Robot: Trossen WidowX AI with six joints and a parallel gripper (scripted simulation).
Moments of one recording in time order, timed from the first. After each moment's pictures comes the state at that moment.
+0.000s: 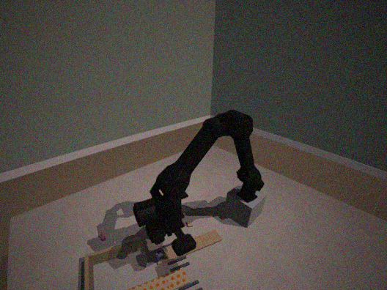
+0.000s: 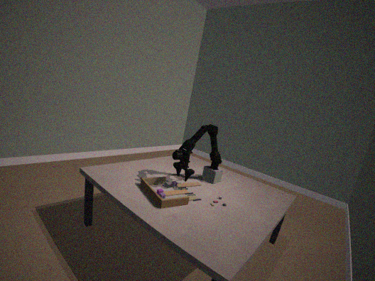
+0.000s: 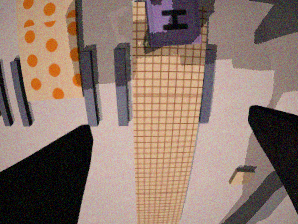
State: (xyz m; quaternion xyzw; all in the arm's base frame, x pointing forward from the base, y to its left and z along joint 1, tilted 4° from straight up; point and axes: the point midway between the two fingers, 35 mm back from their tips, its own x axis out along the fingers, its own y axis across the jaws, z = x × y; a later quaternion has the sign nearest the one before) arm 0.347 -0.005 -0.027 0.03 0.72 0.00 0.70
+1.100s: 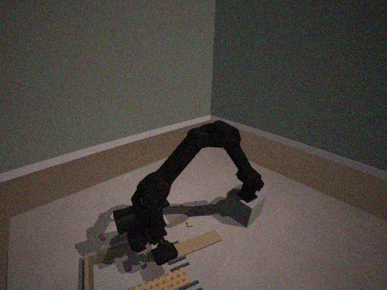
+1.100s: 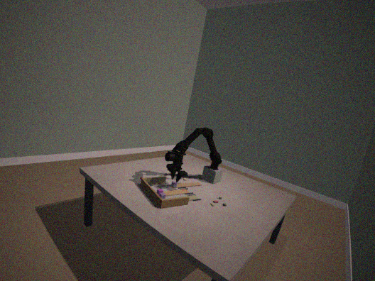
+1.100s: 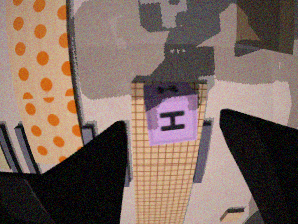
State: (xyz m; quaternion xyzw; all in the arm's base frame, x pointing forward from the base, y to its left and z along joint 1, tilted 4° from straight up) arm 0.402 -0.015 -0.041 0.03 0.71 0.00 0.70
